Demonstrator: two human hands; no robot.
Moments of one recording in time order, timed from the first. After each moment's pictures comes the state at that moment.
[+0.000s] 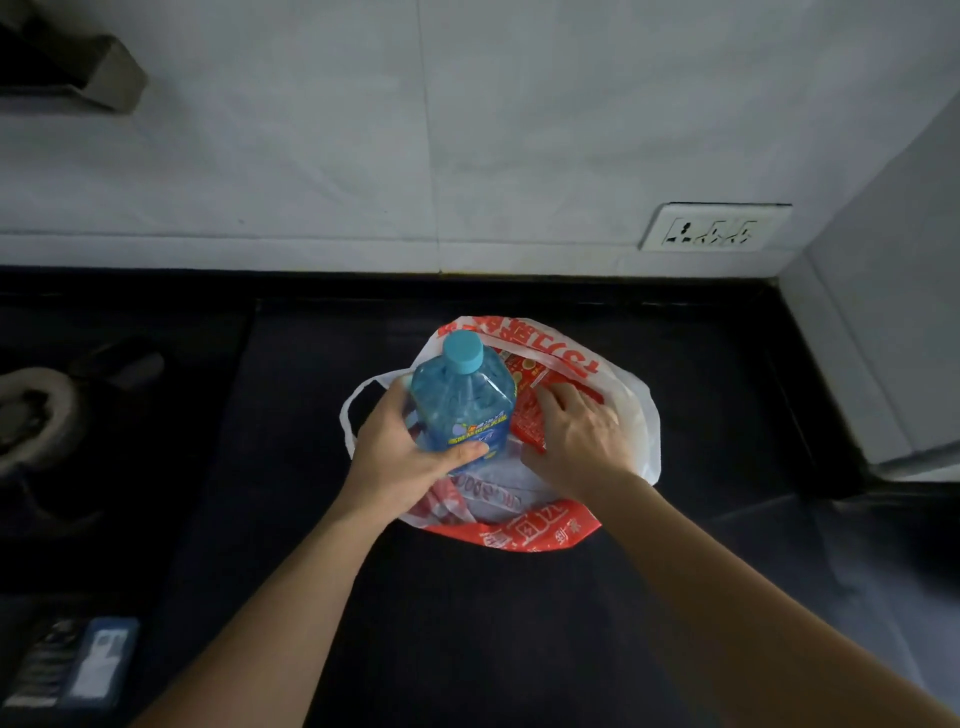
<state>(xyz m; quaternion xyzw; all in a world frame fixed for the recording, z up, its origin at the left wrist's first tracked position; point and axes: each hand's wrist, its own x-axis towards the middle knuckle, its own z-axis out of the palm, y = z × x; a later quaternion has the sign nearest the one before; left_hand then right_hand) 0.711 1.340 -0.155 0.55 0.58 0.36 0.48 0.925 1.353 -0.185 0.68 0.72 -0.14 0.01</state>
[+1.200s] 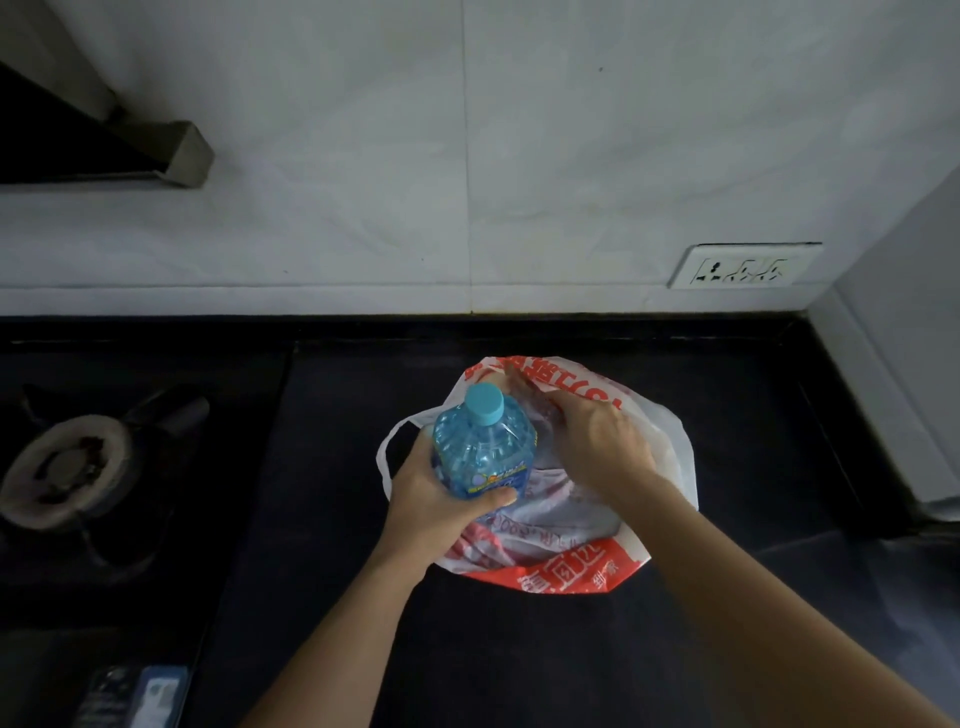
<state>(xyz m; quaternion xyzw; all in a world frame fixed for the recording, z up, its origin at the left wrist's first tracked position) 0.700 1.342 -0.156 0.50 0.59 0.37 0.52 0.896 1.390 -0.144 0.73 0.65 -0.22 -0.06</state>
